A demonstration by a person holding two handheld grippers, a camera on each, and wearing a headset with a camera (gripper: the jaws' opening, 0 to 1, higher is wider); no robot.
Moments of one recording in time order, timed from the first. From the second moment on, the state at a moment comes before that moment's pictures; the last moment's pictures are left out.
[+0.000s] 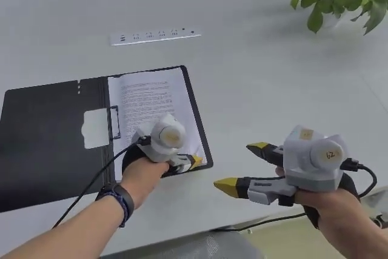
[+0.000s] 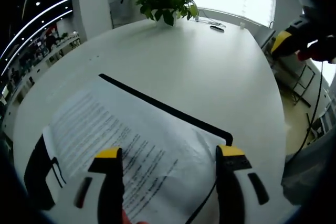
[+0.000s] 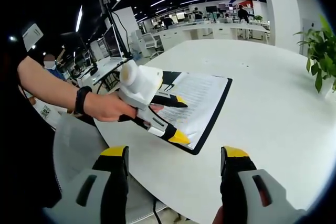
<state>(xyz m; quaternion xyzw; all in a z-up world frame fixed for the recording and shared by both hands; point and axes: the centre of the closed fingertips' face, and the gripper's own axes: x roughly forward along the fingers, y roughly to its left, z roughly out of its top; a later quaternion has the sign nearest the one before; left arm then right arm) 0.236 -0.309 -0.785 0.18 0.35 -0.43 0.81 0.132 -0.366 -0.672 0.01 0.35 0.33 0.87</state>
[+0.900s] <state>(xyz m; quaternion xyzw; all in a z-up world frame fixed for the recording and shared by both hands) 0.243 -0.300 -0.782 0.15 0.35 -0.44 0.81 0.172 -0.354 -0.685 0.04 0.35 0.35 0.87</state>
